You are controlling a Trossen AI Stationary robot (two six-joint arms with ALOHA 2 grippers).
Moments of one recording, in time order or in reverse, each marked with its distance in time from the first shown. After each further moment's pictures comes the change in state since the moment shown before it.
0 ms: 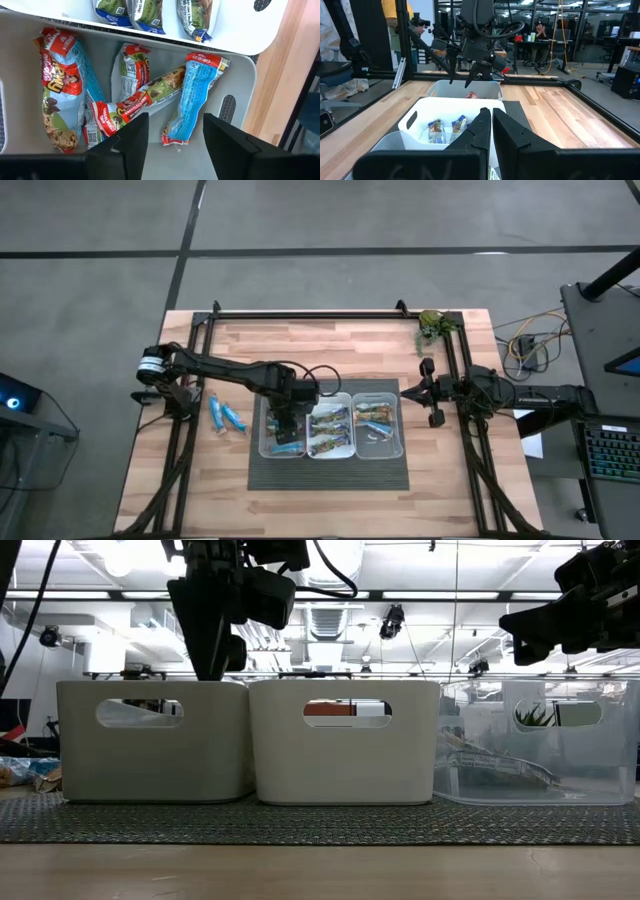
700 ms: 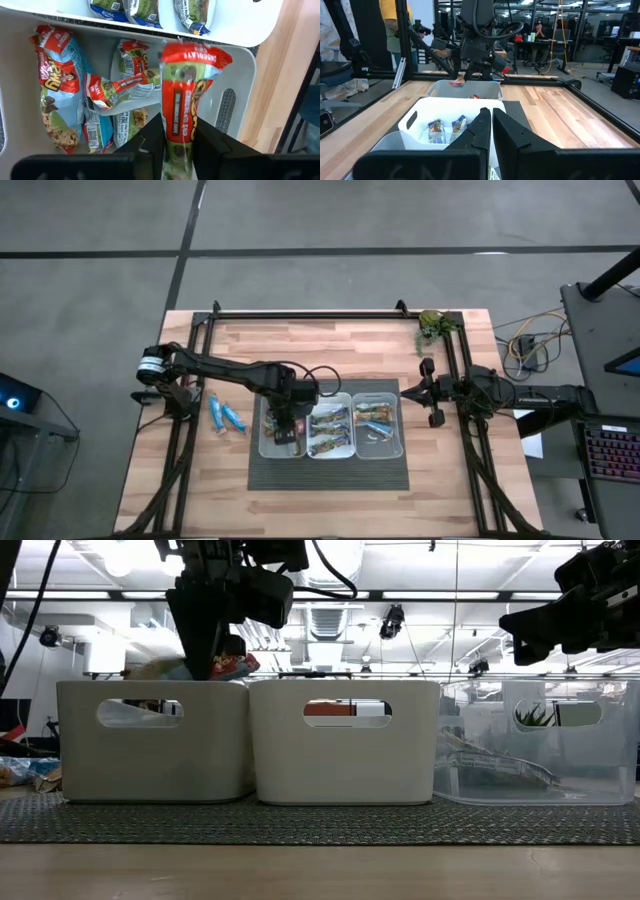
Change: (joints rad) left arm 0.000 0.000 0.001 -0.017 0.009 0.035; right arm 0.000 0.000 0.000 0.000 0.000 0.000
